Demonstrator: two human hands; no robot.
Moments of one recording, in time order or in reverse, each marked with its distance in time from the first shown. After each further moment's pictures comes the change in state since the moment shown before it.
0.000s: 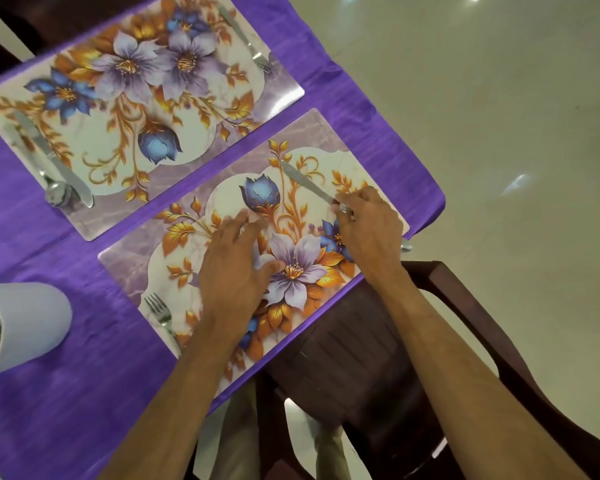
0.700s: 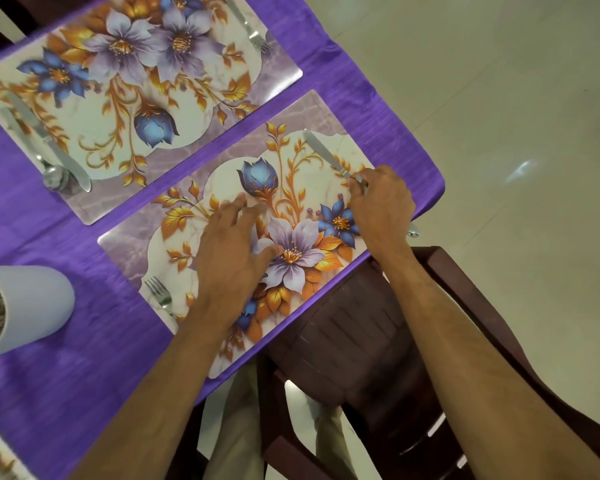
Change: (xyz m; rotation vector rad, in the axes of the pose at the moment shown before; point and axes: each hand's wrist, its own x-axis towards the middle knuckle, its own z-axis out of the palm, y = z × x) left_hand 0.000 -0.004 -0.001 0.059 -0.027 0.051; right_hand 0.012 0.010 -0.007 -0.021 0.082 0.160
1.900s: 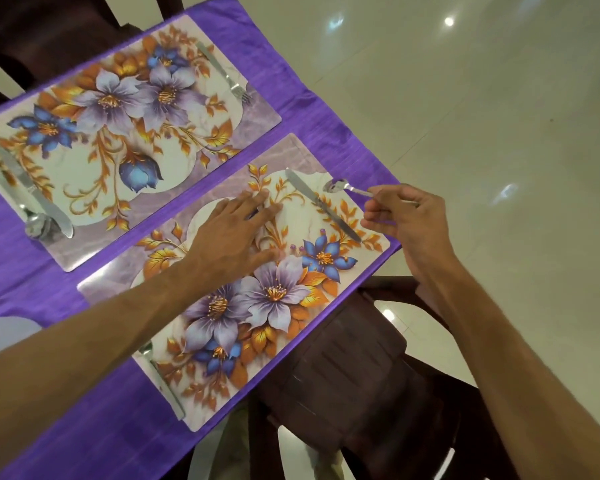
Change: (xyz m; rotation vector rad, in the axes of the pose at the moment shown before) left_hand 0.096 -0.004 -0.008 0.285 -0.217 0.463; right_hand 0.016 0.040 -0.065 1.142 -0.171 0.265
